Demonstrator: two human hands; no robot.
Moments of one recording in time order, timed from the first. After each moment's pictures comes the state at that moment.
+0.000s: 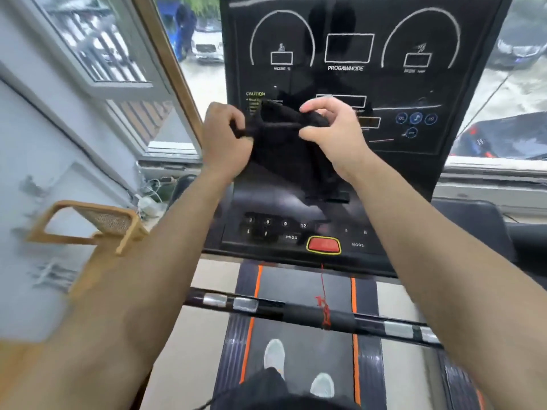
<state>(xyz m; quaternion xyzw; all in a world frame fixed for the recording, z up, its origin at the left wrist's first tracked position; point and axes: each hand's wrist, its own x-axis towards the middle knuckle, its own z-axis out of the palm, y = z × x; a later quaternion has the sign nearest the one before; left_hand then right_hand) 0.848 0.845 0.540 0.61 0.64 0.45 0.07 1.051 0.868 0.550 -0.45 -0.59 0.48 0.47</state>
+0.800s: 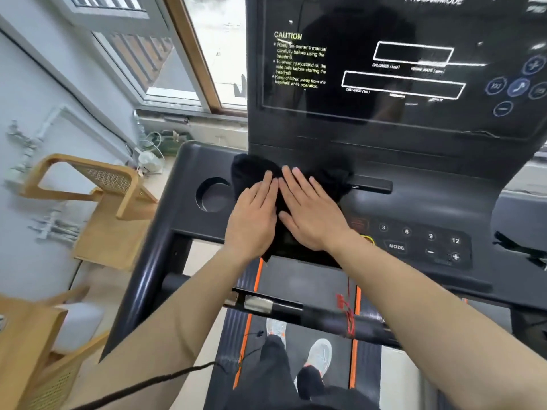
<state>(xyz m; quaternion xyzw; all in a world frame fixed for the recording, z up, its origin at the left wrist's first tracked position) 0.819 0.793 0.323 0.76 0.64 0.05 0.06 0.993 0.833 0.355 -0.42 -0.90 0.09 -0.01</state>
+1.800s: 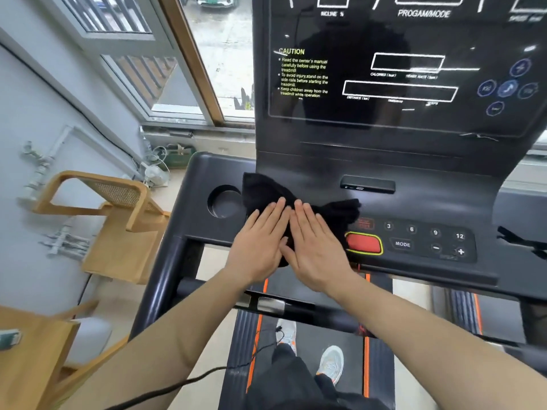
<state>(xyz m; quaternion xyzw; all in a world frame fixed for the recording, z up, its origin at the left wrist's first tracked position) 0.814 0.745 0.343 0.80 0.59 -0.02 0.05 0.985 0.759 0.345 -0.49 -0.86 0.13 0.01</state>
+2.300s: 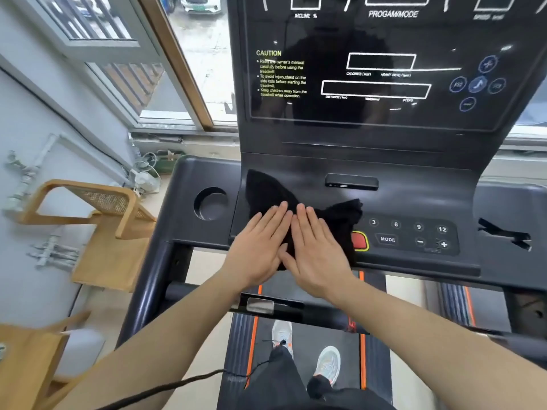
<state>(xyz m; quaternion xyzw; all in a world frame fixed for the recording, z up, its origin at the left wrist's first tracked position) 0.832 0.746 0.344 0.84 0.55 -0.02 0.06 1.007 0.748 0.352 -0.51 -0.85 0.13 -0.01</state>
